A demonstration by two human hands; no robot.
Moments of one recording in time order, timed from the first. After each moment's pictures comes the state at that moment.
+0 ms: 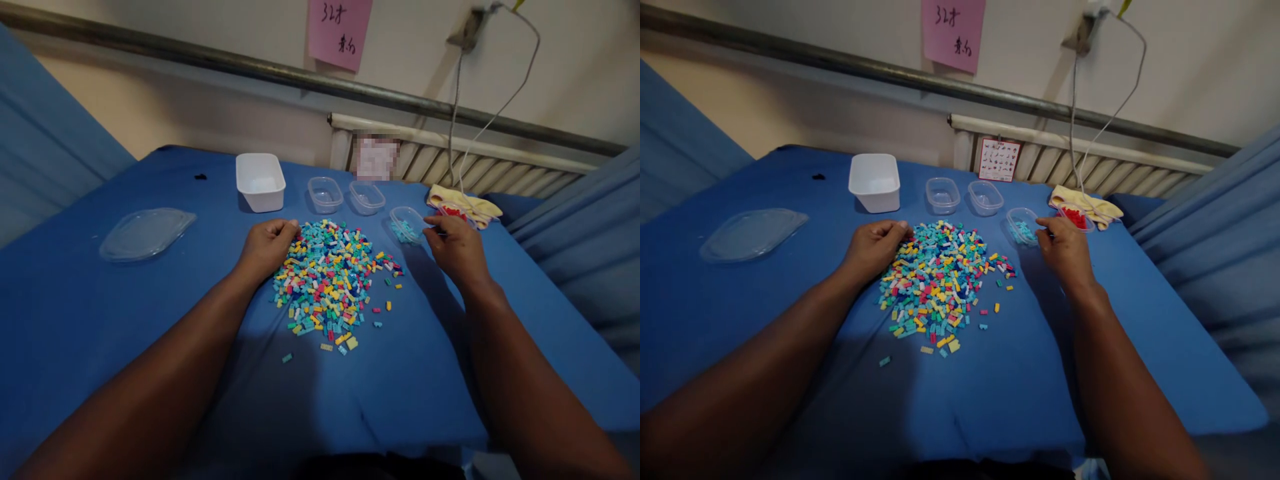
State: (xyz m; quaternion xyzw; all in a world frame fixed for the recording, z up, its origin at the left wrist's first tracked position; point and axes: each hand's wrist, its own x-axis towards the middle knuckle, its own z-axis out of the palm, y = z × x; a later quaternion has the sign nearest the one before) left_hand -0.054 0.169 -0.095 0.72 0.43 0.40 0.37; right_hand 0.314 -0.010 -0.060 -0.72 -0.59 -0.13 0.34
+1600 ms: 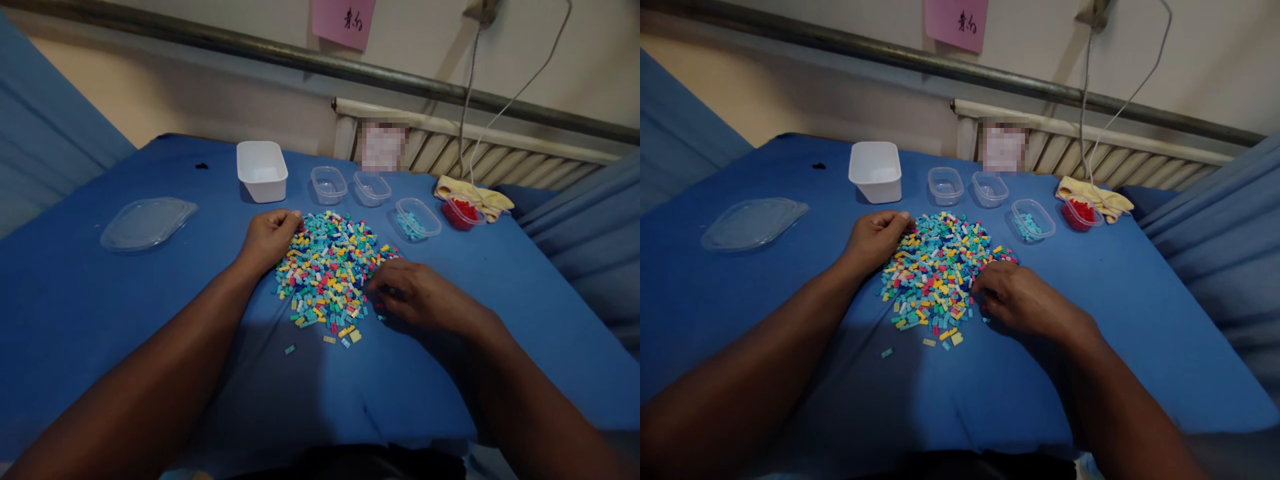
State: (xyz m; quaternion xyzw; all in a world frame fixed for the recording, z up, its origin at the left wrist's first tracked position) left_hand -0.052 0.167 -0.094 0.71 0.44 0.41 0.37; right_hand 0.209 -0.054 -0.037 -0.50 -0.82 0.20 0.19
